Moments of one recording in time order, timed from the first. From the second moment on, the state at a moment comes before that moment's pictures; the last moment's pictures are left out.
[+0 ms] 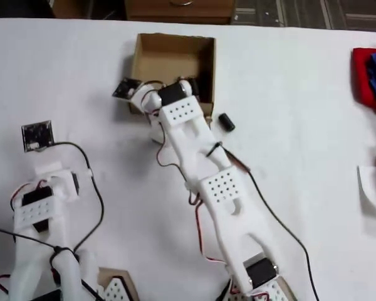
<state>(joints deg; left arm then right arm) -30.3 -36.7 71.7 34.2 -4.0 -31.3 70.8 -81.8 100.0 36.8</state>
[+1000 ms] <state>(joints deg) -29.8 -36.7 72.0 34.2 -4.0 -28.5 31.1 -8.4 78.6 12.4</state>
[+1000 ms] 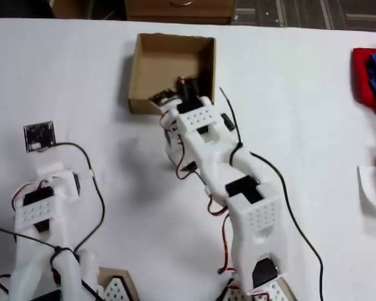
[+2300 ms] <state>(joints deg) 6.9 -20.7 25.8 65.3 -5.7 5.5 -30.3 24.2 79.2 12.0</state>
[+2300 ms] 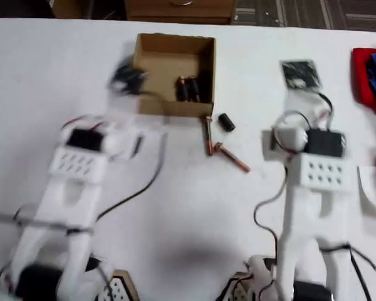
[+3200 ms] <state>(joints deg) 21.4 65.8 -78.2 100.8 18.5 20.1 -41.7 39.6 77.7 12.0</state>
